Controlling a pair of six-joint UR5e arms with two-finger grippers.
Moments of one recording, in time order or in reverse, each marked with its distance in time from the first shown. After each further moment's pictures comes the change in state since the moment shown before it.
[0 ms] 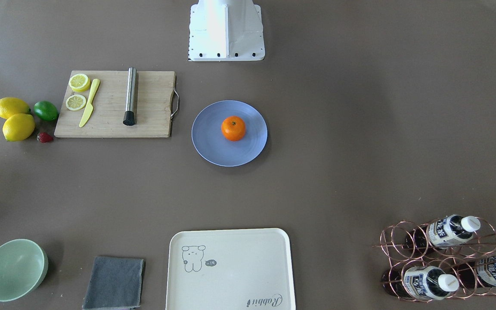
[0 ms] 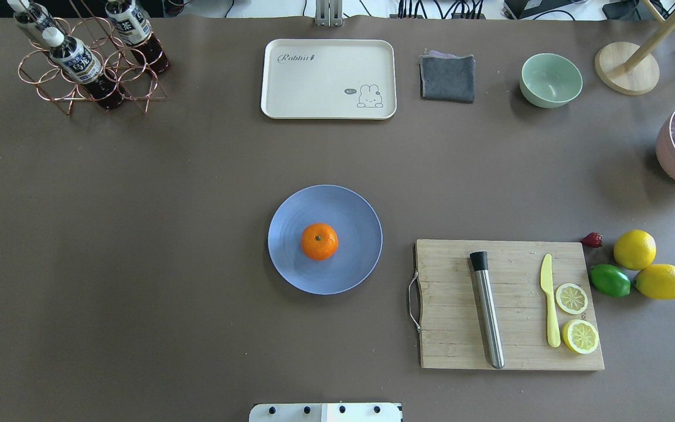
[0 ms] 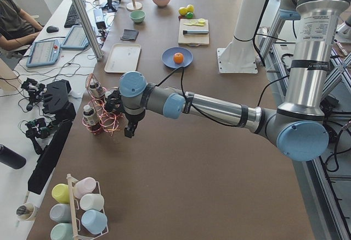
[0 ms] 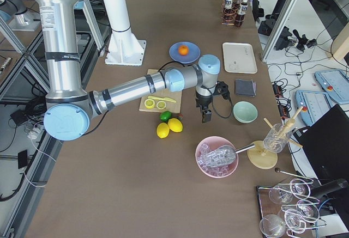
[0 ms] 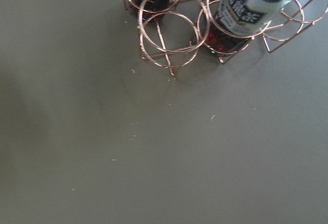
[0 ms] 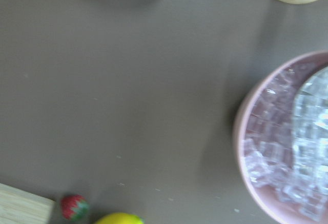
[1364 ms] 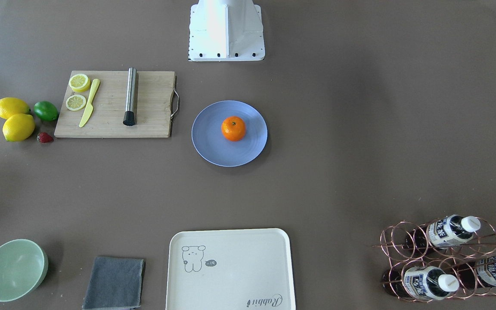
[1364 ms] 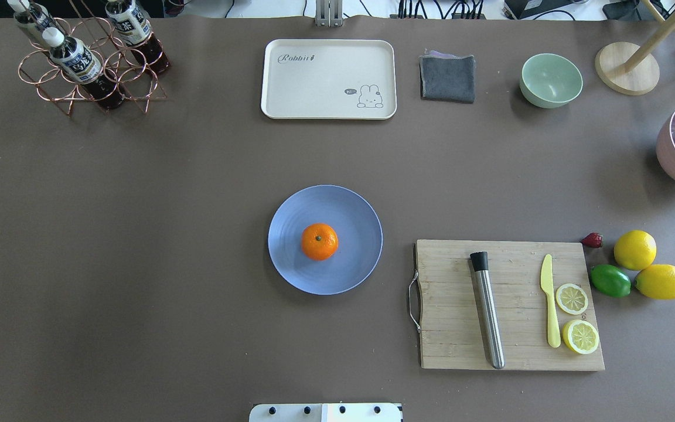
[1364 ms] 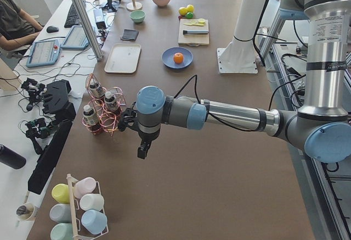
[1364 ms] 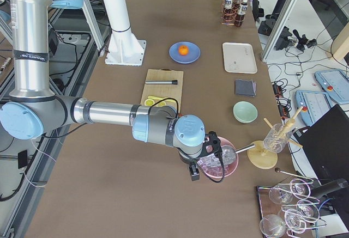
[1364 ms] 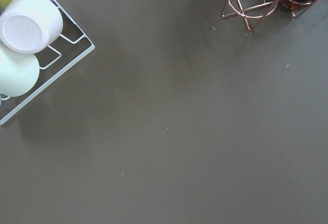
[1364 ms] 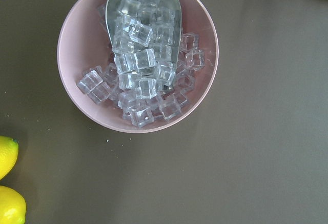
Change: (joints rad) left arm -0.051 0.157 -0.070 0.003 0.079 0.082; right arm 0.387 -0.088 -0.191 0.012 0.147 -0.418
